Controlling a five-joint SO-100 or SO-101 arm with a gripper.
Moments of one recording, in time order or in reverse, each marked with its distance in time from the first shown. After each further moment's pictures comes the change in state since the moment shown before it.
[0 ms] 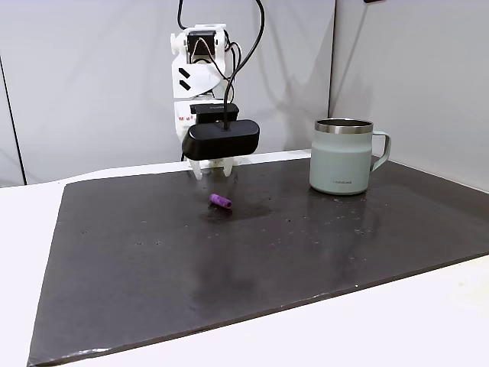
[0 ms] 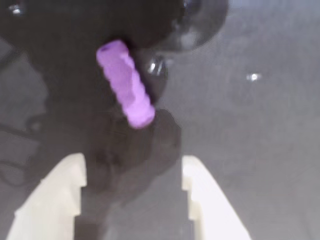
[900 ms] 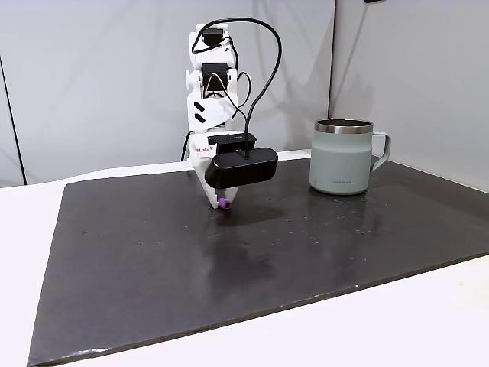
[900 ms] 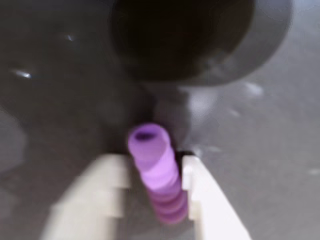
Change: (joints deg) arm -2.4 -2.0 16.3 -21.4 -0.6
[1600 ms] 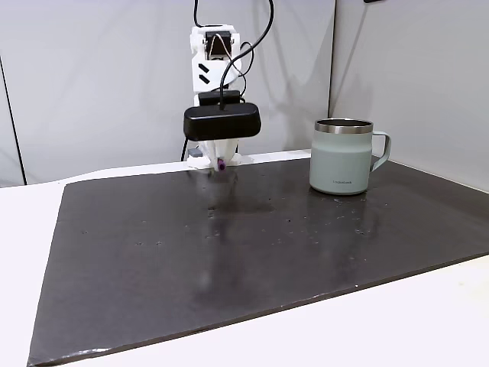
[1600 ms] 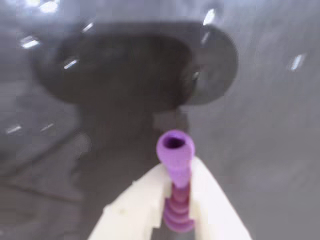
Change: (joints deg) arm -4.9 23.2 3.6 12.0 28.7
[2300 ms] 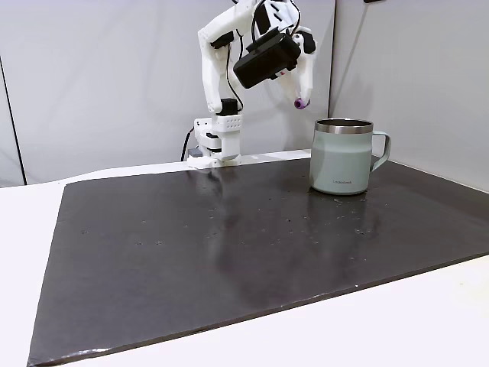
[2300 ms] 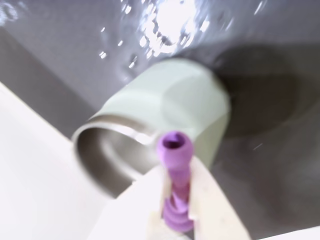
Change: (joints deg) arm -31.7 6.9 -20.3 16.4 73.2
